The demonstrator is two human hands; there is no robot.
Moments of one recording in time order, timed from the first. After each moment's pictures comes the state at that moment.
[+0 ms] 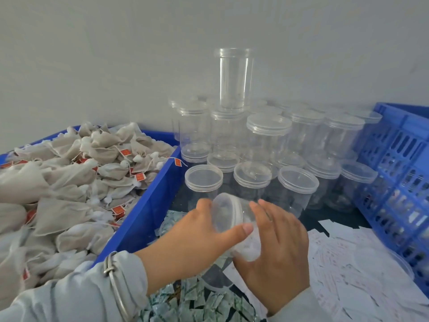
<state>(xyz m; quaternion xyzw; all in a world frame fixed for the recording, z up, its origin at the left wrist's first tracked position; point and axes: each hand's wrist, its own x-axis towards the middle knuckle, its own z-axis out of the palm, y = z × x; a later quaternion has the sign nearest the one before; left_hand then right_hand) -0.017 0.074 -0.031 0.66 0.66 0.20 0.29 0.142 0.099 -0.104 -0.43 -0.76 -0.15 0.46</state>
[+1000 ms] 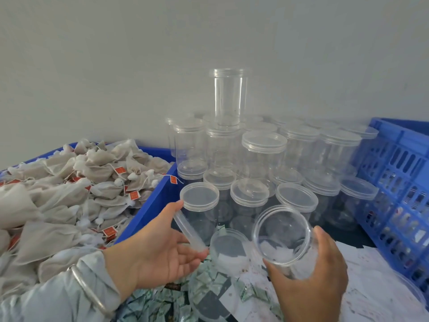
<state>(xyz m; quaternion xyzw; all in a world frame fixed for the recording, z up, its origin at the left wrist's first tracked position) -0.056 0.101 -0.034 0.18 0.52 0.39 0.74 0.173 0.116 -0.122 -0.57 -0.60 -0.09 0.56</state>
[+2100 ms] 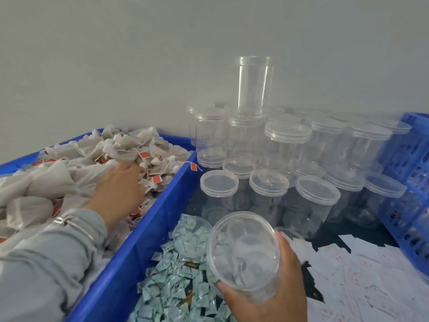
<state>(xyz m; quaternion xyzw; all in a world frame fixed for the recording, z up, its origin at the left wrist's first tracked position) -0.171 0.126 -0.039 0.54 0.82 0.16 -0.05 0.120 0.044 -0.089 -0.48 -0.62 0.33 0.53</state>
